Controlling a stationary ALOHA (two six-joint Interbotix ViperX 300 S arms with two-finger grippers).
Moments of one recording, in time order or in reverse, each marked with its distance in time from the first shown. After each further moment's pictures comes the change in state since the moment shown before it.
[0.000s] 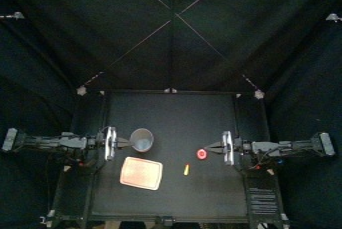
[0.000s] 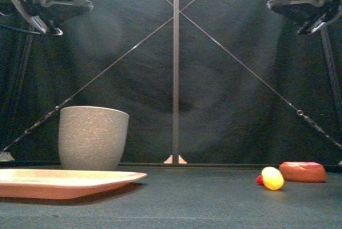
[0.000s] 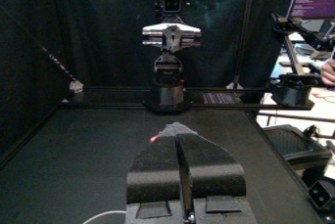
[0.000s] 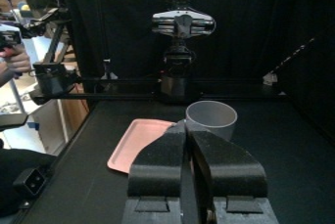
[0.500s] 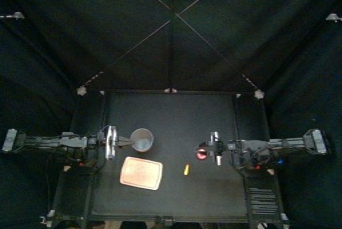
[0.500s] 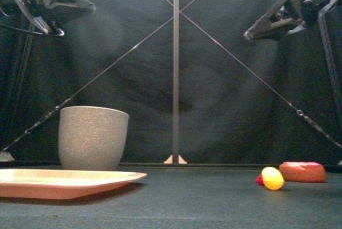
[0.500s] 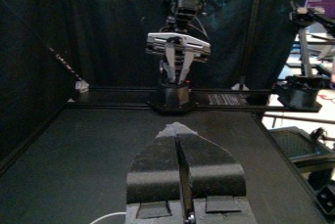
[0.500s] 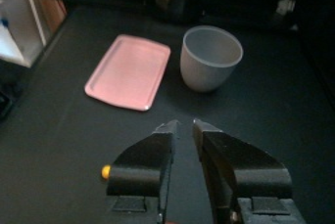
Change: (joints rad) left arm 0.054 0.014 -0.011 -0.002 -0.002 0.000; right arm -0.003 0.293 -0.250 -0.161 0.426 -0.023
